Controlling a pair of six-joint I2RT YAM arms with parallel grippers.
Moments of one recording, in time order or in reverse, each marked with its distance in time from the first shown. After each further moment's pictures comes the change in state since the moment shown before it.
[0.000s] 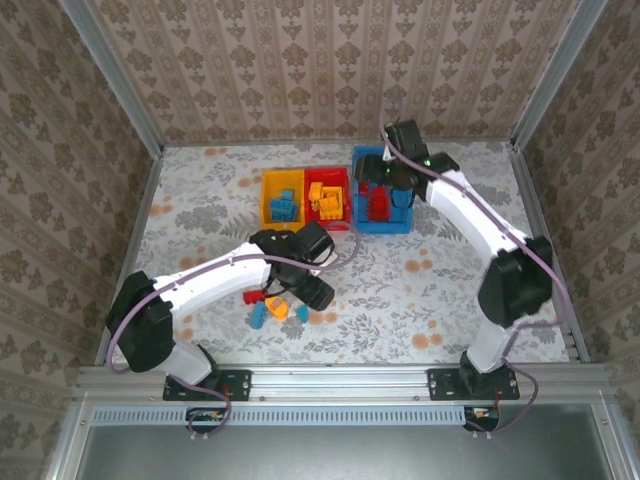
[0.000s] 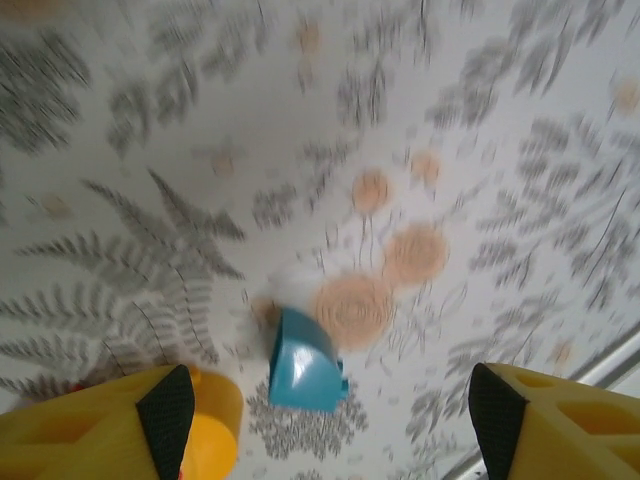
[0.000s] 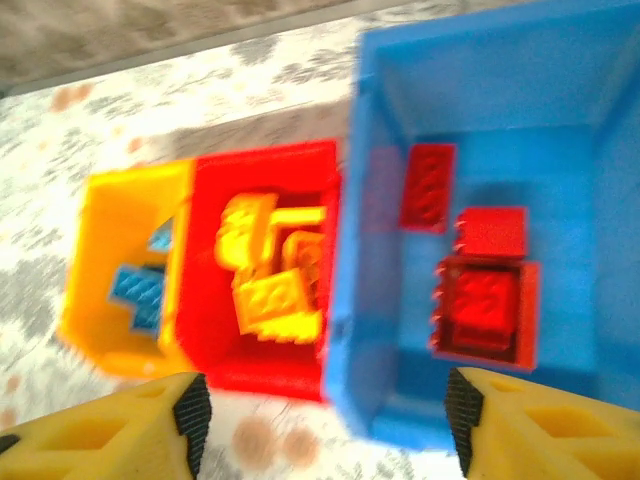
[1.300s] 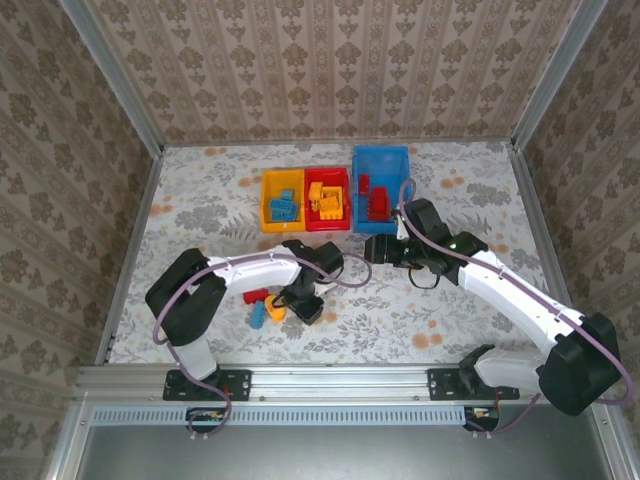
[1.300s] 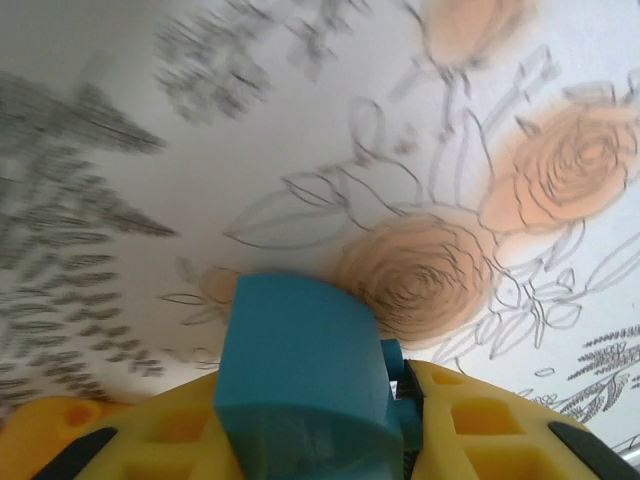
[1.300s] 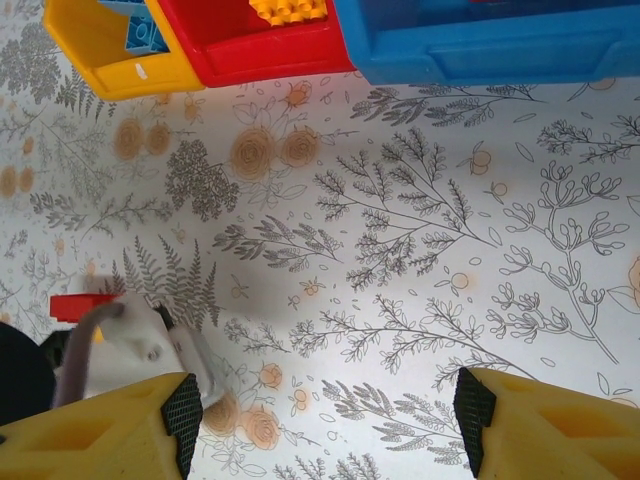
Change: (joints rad) left arm 0.003 0.235 -0.014 -0.026 -0.027 0.027; right arm 0.123 -0.488 -0.629 0.030 -0.097 0.106
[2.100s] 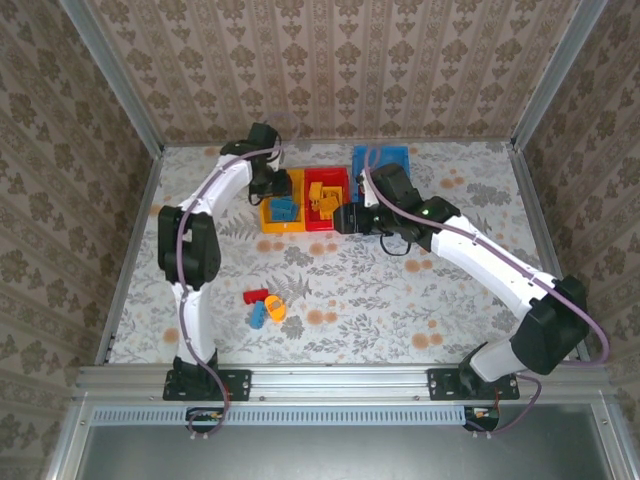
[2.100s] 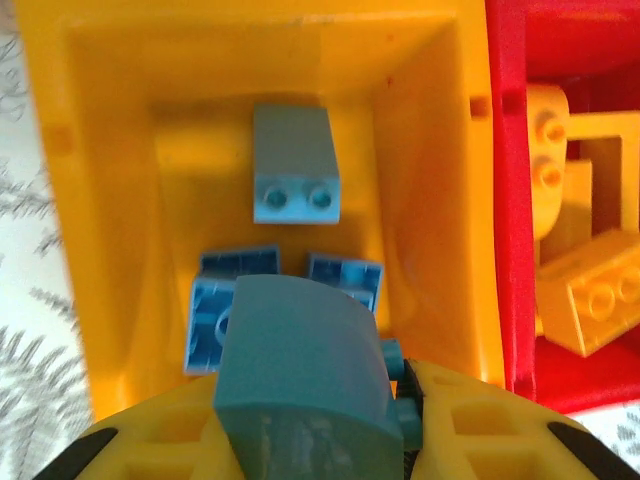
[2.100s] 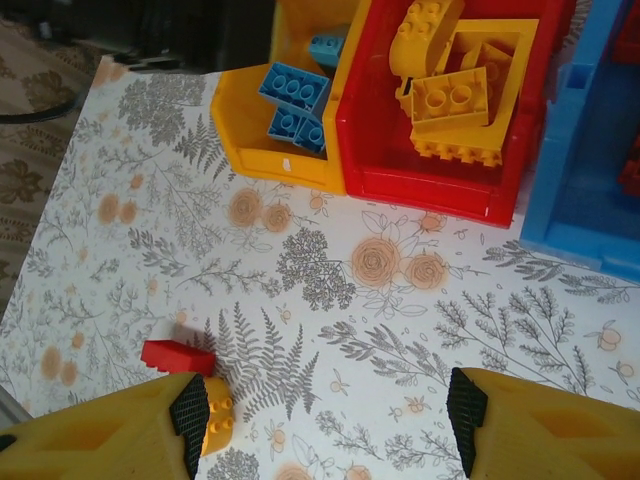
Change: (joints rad) left arm 0.592 0.393 0.800 0.047 0.073 -0.158; right arm 0.079 0.254 0.368 -0.002 0.006 -0.094
